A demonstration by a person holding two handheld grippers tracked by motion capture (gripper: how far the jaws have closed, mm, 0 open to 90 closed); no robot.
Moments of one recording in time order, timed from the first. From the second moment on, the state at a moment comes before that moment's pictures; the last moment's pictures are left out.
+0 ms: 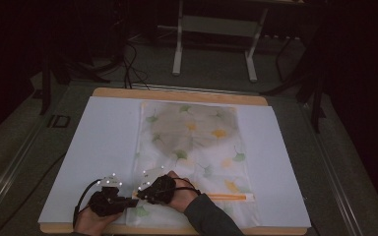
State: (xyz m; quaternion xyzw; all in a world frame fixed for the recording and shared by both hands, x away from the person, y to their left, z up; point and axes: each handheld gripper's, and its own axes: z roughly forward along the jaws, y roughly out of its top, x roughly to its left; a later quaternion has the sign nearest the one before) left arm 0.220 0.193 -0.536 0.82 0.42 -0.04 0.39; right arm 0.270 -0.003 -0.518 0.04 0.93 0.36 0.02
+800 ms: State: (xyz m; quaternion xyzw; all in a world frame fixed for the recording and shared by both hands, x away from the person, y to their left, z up) left arm 0.221 0.200 -0.535 0.82 0.42 -0.03 0.39; right arm 0.270 -0.007 -0.528 0.04 0.94 0.34 0.03
